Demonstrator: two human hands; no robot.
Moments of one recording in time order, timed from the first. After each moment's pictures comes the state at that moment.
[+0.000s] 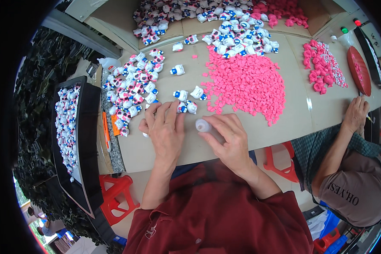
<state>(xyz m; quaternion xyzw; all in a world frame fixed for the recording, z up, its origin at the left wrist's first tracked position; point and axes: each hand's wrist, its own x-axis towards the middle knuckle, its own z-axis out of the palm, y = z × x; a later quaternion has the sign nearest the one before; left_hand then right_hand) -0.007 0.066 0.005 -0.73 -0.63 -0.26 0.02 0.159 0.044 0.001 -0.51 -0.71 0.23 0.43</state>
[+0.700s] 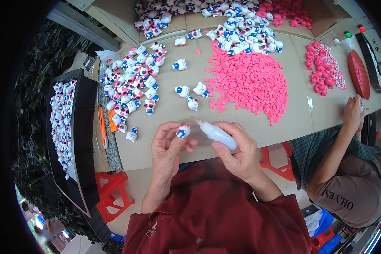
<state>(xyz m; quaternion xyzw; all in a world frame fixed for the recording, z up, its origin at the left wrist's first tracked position) -0.016 0.025 0.007 -0.25 -0.41 -0.52 -0.71 0.169 0.023 0.017 -0.50 -0.59 0.42 0.48</state>
